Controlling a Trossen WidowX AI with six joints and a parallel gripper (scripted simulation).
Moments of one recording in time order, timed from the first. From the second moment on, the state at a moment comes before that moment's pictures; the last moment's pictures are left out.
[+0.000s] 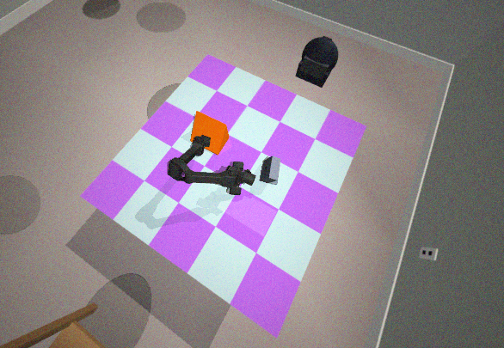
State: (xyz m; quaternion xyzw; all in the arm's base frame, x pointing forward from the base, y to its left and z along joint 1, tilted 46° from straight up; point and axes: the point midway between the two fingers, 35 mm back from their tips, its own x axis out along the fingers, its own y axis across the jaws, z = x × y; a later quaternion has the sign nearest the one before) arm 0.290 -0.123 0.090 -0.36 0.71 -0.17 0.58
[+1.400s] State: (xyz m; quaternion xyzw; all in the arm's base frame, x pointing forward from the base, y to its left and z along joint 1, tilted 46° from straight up) arm 0.288 -0.122 0.091 -0.36 0.70 -0.16 0.60
